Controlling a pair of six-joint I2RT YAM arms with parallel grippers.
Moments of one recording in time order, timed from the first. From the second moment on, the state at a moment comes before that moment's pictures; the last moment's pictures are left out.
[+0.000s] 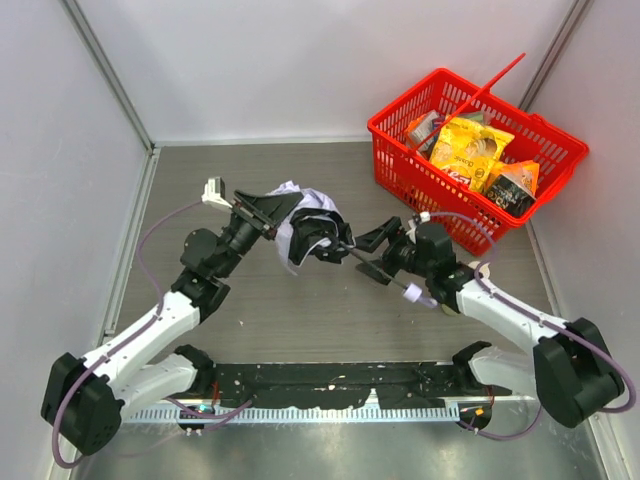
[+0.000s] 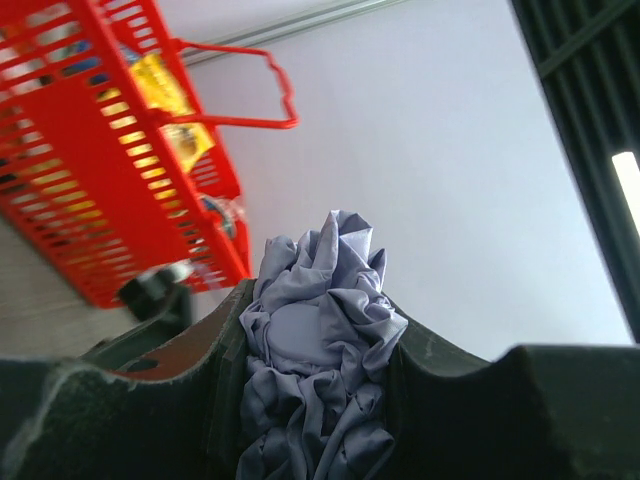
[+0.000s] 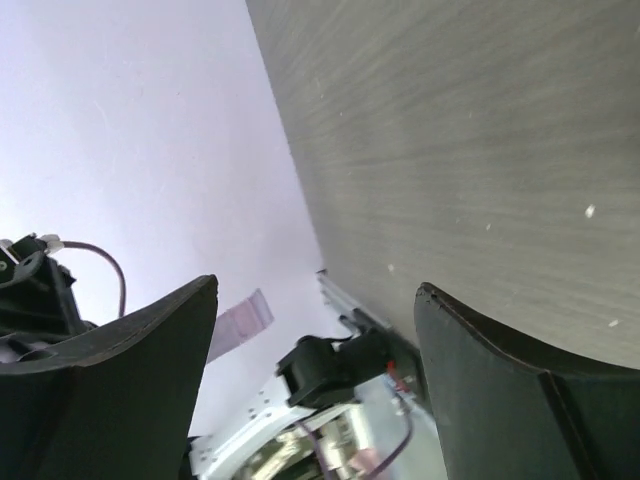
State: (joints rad) left arm -0.57 0.96 0.58 0.63 0.11 -1.39; right arm 0.46 1.11 0.55 0.14 -0.38 1.36
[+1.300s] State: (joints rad) left arm -0.58 1.08 0.66 0.88 0.12 -1.55; right arm 0.95 1.50 0.48 1.05 -0.11 2.02
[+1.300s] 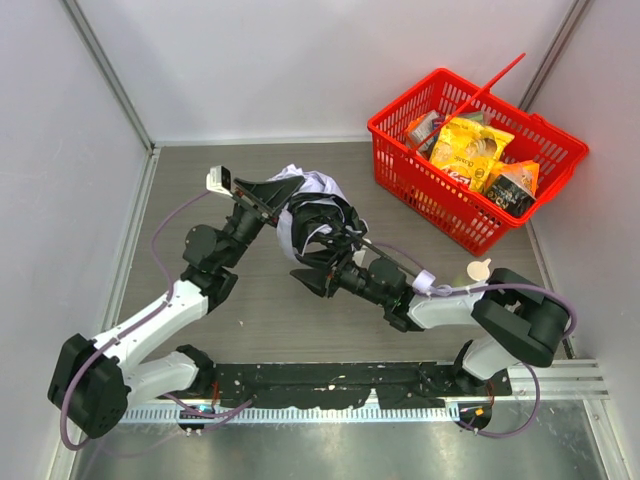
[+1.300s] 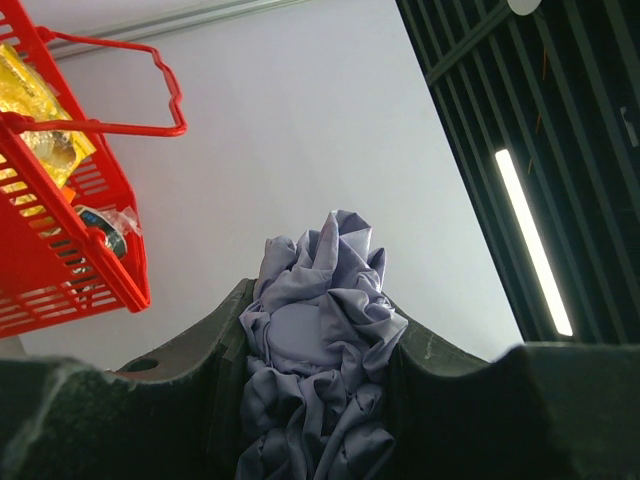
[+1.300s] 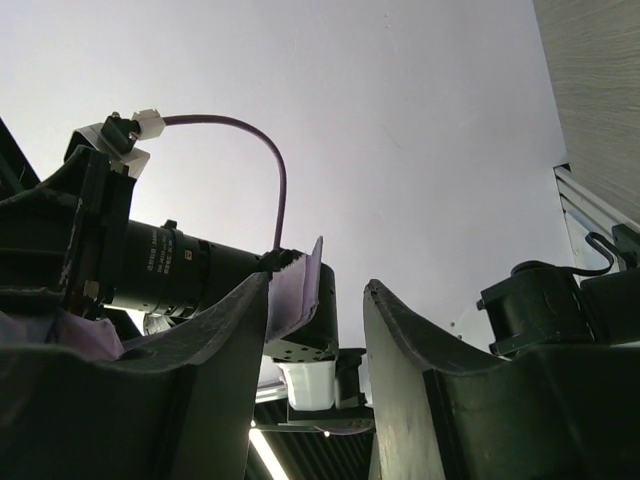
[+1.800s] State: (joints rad) left arm -0.60 1.07 0.64 0.89 0.12 -1.55; right arm 0.95 1.51 0.49 1.08 -0.09 2.02
